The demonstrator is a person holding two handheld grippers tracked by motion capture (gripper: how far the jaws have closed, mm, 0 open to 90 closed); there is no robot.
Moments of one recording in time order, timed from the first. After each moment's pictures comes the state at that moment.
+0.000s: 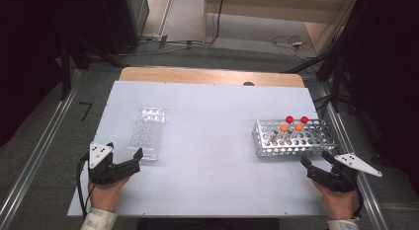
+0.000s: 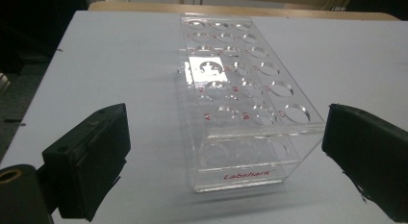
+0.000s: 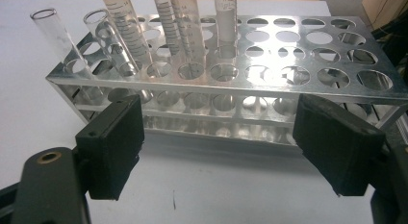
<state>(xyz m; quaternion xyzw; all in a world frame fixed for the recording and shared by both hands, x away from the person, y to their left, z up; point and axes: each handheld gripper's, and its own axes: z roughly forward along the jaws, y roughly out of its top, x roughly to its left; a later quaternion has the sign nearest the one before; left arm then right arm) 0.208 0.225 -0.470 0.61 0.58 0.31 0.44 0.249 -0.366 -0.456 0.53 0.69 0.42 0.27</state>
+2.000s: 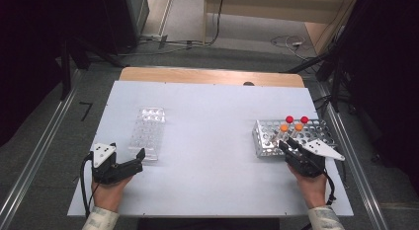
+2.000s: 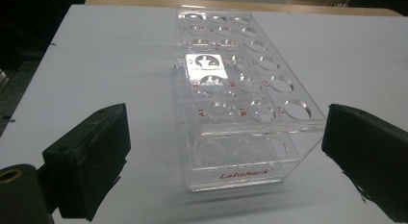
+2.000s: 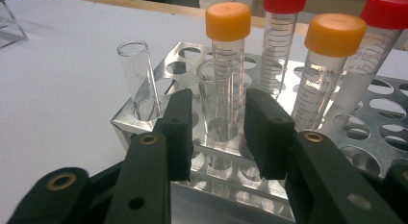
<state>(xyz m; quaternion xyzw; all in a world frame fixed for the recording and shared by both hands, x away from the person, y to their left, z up) 0.211 0.221 -0.474 0.61 0.59 0.31 0.43 0.285 -0.303 -0.462 0.45 0.72 0.45 0.28</state>
